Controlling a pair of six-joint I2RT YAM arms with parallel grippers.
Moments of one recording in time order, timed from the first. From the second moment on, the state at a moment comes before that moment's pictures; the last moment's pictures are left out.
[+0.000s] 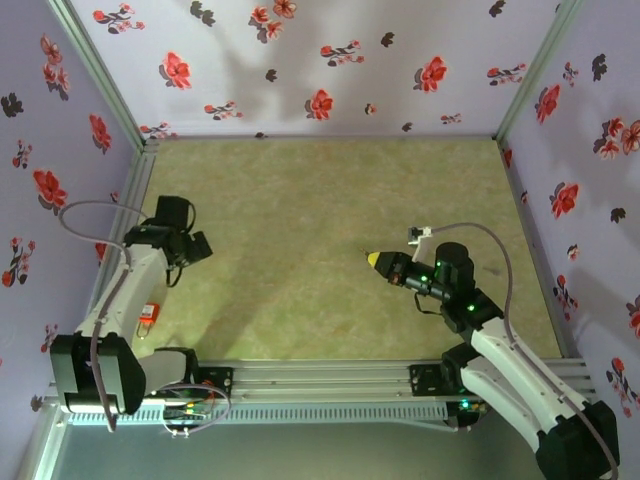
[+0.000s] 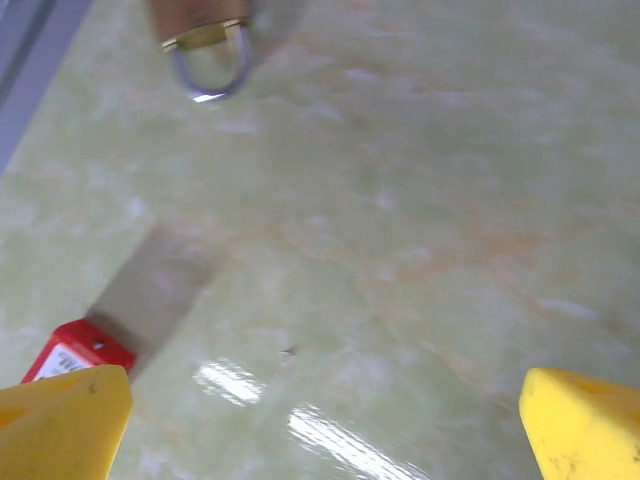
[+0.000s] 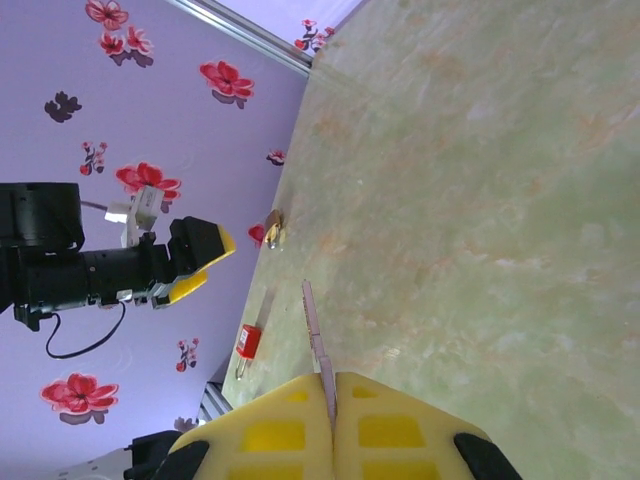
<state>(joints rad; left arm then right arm) -0.06 1.19 0.91 -0.92 -0.28 -0.53 0.44 0.71 0.39 -0.01 -0.54 0.89</state>
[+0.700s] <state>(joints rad) 0.44 1.22 0.68 -0.76 -0.09 -0.68 0.44 0.77 0.39 -0.02 -0.52 0.89</state>
